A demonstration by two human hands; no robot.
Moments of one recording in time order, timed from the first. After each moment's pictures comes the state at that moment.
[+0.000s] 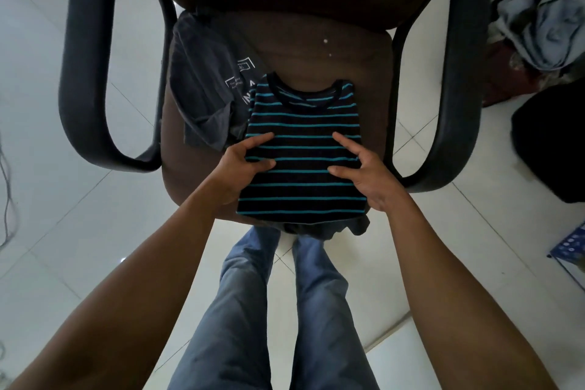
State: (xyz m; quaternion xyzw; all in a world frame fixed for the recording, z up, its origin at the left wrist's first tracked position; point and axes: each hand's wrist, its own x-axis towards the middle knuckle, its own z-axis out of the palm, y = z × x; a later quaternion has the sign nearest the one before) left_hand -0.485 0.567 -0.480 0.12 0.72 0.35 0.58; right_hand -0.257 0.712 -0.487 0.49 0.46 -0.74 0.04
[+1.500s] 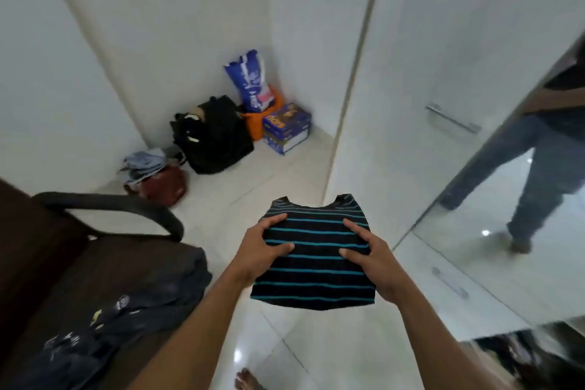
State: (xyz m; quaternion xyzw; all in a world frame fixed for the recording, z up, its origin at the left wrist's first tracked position) left_hand -0.257 0.313 -0.191 0.73 0.28 0.04 0.62; right_hand -0.125 0.088 -0.180 0.72 0.14 -0.37 -0.58
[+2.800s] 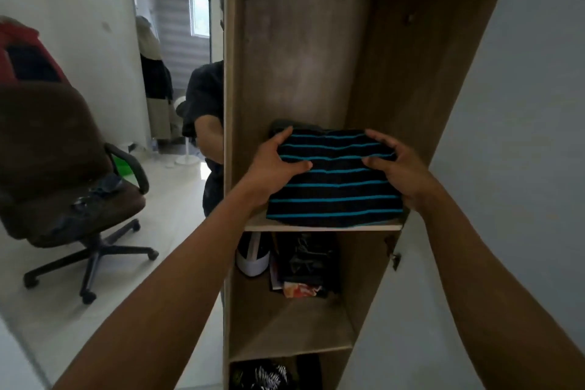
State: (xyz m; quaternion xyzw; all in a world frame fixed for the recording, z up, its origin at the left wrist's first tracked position) left_hand 0.132 -0.442 0.107 0.72 -0.27 -0.05 0.64; right_hand 0.025 -0.669 0.135 0.78 -0.06 0.19 -0.60
